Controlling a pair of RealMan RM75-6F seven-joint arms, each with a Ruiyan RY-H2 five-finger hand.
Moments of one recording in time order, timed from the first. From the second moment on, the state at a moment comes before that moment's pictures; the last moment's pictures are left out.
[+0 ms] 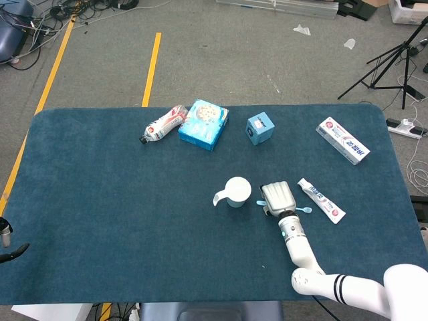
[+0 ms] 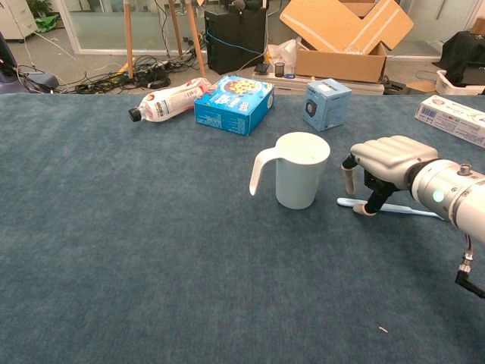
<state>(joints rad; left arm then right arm) -0.05 -0.92 -0.07 -1.73 1.40 1.48 -0.08 0.69 -1.70 0.19 -1.38 -0.80 1.03 -0.83</state>
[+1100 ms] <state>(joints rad) -0.05 -0.91 -0.07 -1.73 1.40 1.47 -0.09 0.75 -1.67 0.17 -1.40 -0.66 1.01 -0.81</state>
